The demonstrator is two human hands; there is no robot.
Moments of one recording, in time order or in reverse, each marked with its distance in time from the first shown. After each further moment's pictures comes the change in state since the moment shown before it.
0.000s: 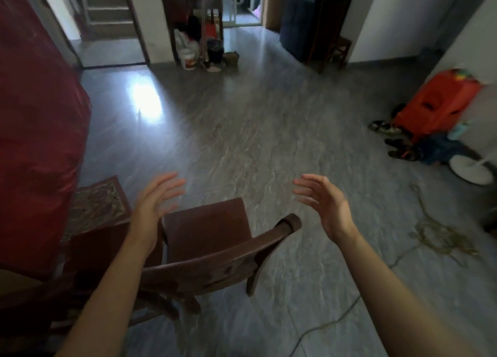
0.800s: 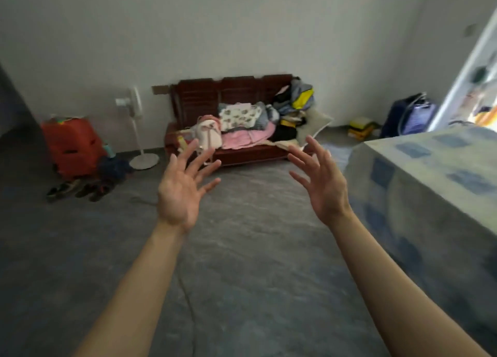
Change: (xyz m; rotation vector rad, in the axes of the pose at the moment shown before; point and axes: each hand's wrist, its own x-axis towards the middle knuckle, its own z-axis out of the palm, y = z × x) left_hand -0.387 0.101 0.477 -0.395 -1.631 -0.215; right_hand -0.577 -0.176 -0.216 -0.030 1.343 -0.611
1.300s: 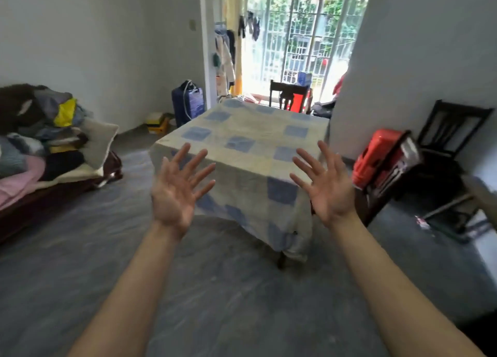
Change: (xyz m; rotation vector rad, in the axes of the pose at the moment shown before) left_hand 0.024 -0.175 0.369 -0.253 -0.739 -0.423; right_hand -0.176 -0.160 -0.295 -0.067 0.925 -0.311
